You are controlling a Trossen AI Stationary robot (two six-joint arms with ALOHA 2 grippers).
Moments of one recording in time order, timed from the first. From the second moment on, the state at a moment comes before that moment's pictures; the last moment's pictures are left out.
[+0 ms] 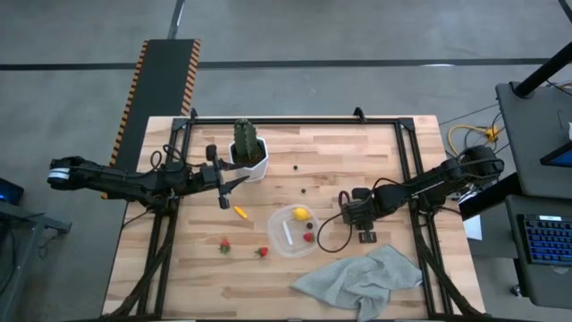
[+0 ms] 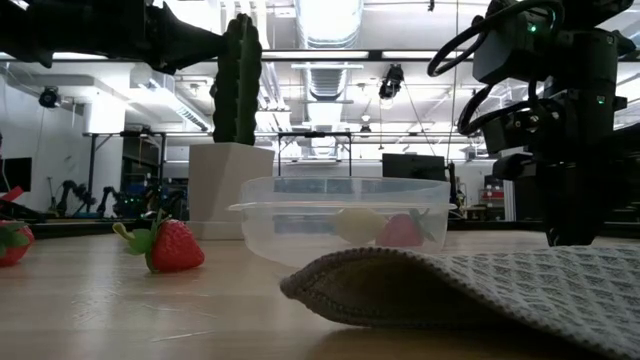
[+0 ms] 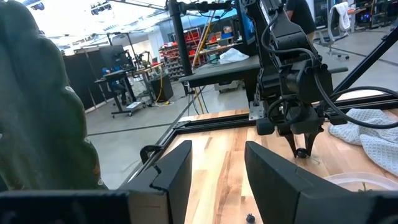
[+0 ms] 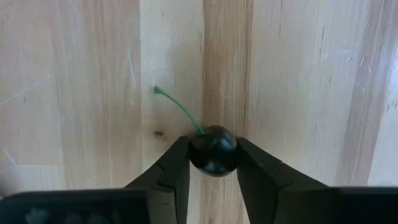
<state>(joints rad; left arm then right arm) -0.03 0.76 0.33 0.50 -0.29 0.25 0.23 1.47 0.67 -0.61 0.02 0.19</state>
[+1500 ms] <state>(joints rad) -0.03 0.76 0.33 0.52 -0.29 0.25 0.23 1.81 1.21 -0.50 0.09 -0.16</state>
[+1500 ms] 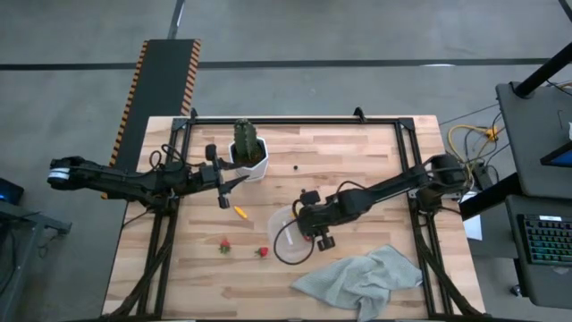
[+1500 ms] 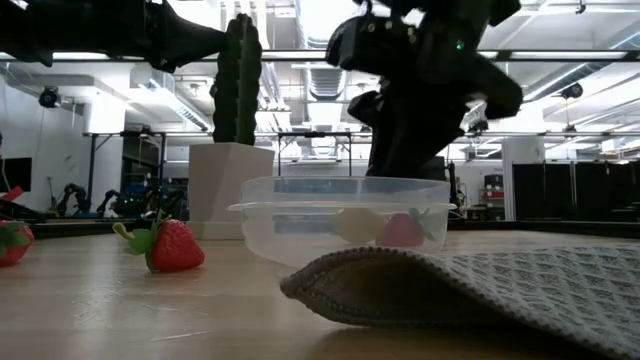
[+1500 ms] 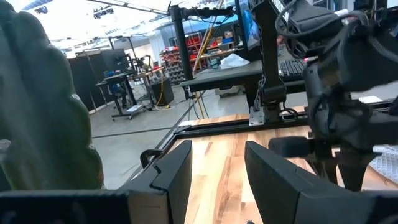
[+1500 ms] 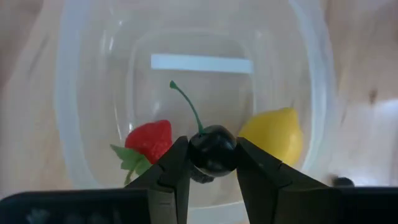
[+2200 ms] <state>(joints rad) -0.03 0.76 0.33 0.51 -0.29 0.25 0.21 1.83 1.22 -0.49 0.07 -0.13</state>
